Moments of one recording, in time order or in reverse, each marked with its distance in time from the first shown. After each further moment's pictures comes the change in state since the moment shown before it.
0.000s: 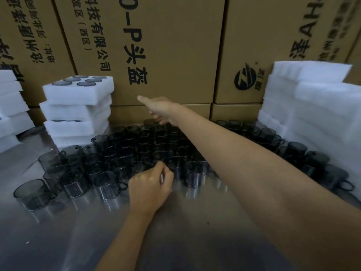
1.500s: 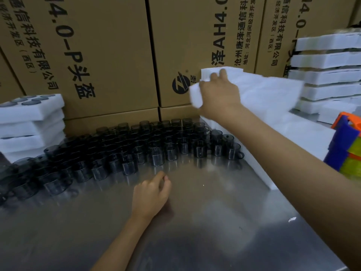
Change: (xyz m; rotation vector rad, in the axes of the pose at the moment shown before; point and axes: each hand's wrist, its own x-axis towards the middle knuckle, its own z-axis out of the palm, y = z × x) left_hand -0.060 0.202 0.006 -0.213 -0.242 0.035; right_hand -0.297 0.103 -0.212 -1.120 0.753 0.049
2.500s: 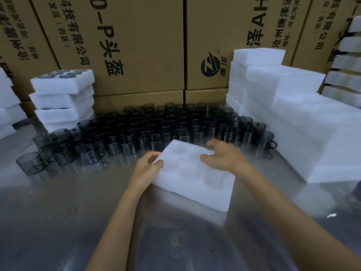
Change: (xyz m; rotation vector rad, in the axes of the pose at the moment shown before) left_hand -0.001 -0.058 -0.063 -0.678 -0.184 -0.715; right_hand -0.096 -0.066 0.120 0.501 -0.575 0.050
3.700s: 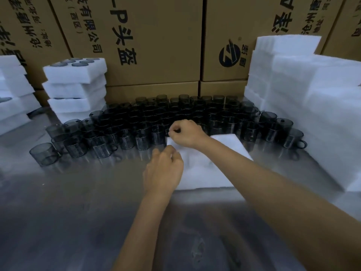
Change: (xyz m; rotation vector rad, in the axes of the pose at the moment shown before) left_hand -0.023 0.029 0.009 0.691 0.168 -0.039; right_hand 0.096 -0.107 0.051 0.222 -0.018 -0.351
